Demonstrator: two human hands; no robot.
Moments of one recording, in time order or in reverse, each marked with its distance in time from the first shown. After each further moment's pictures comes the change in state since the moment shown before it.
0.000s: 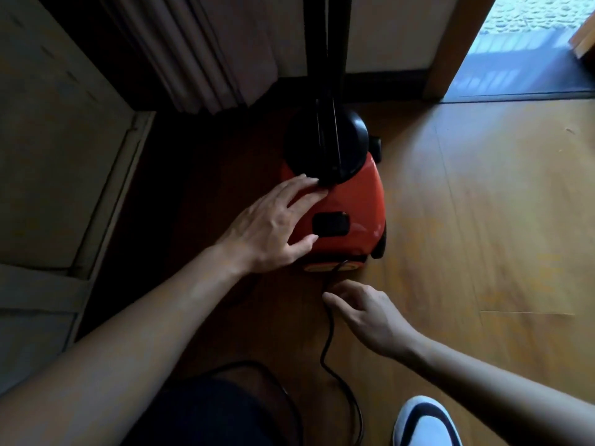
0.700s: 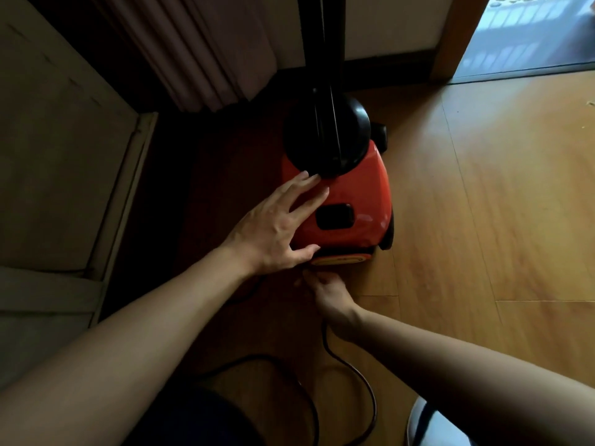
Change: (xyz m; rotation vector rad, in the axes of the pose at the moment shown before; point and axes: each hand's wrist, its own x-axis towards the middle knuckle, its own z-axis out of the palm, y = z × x) left_hand -0.004 -0.004 0.012 0.093 -0.034 0.051; right_hand 0.057 -0.014 0.068 0.749 0.022 0.278
